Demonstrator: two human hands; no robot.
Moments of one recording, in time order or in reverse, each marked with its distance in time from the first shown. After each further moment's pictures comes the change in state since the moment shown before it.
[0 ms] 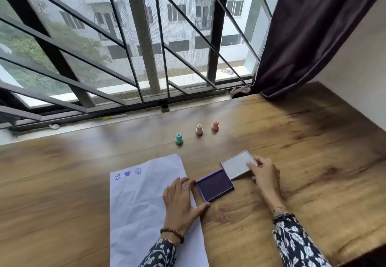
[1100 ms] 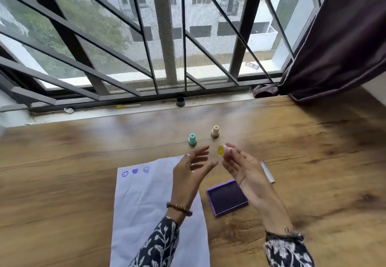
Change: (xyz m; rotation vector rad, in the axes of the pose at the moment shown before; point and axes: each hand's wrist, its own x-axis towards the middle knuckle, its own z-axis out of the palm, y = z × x) left_hand 0.065 0.050 -0.072 -0.918 0.200 -0.187; right_hand -0.021 -0.096 0.034 1.025 -0.683 0.255
